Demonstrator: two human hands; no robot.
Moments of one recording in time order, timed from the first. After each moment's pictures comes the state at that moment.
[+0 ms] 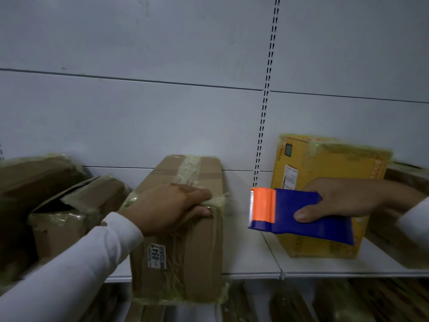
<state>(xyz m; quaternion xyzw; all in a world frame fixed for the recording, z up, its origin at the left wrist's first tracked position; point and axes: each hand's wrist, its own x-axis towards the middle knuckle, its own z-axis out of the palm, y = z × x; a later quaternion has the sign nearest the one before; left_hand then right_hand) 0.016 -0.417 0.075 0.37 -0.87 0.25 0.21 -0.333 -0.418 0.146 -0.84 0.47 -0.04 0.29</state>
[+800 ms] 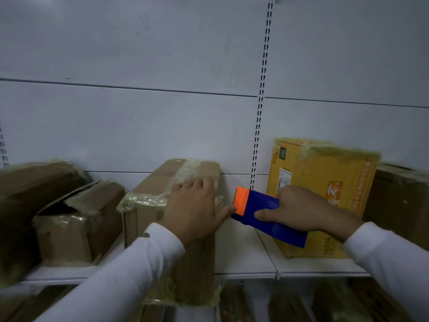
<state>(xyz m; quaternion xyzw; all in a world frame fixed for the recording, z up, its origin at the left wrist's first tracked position) -0.054 -0.405 0.070 0.59 -0.72 0.28 0.23 -0.290 -0.430 0.096 -0.79 0.60 -0.13 0.00</state>
